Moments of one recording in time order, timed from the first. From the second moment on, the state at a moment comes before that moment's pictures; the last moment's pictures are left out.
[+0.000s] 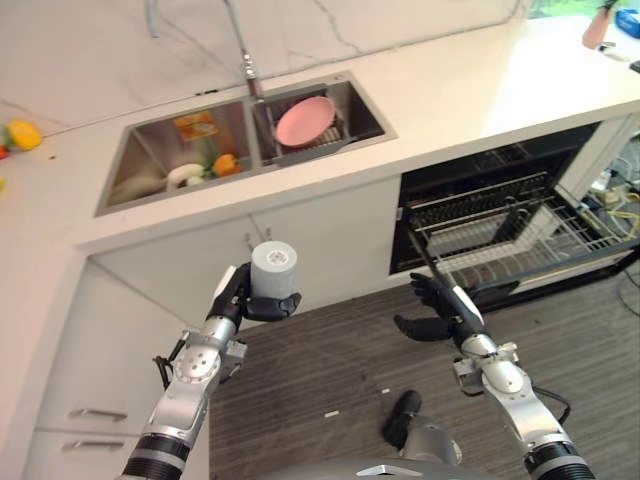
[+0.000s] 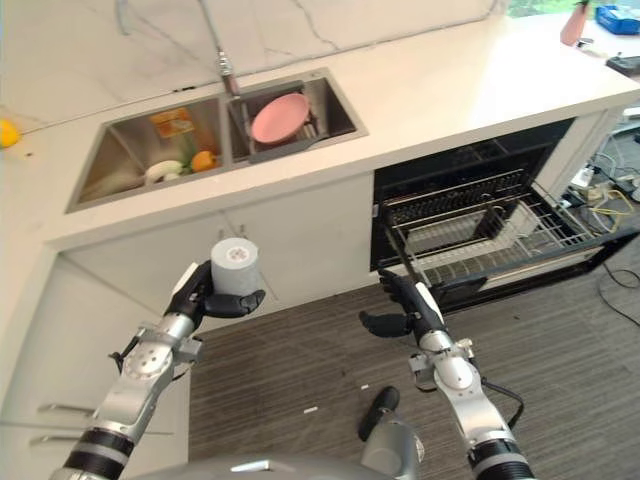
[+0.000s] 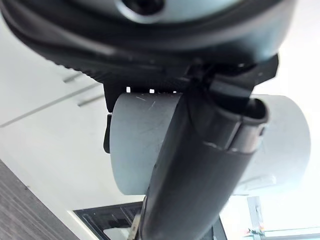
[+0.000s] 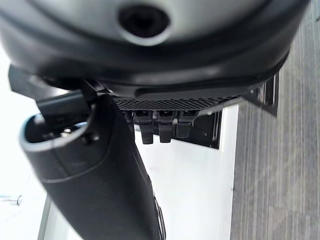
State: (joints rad) left arm -0.01 0.38 -0.14 0.17 -0.15 -0.04 -0.01; right arm 0.06 -0.43 0.14 0.26 0.12 -0.06 0.02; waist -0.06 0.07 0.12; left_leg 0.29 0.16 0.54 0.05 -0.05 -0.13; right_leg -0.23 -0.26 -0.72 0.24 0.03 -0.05
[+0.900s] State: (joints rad) left arm 0.00 0.39 -0.19 0.11 -0.15 -0.10 -0.01; right arm -0.02 -0.45 0.23 0.22 0.12 -0.06 0.03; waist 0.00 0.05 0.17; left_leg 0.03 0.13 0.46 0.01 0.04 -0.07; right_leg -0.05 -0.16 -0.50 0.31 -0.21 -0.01
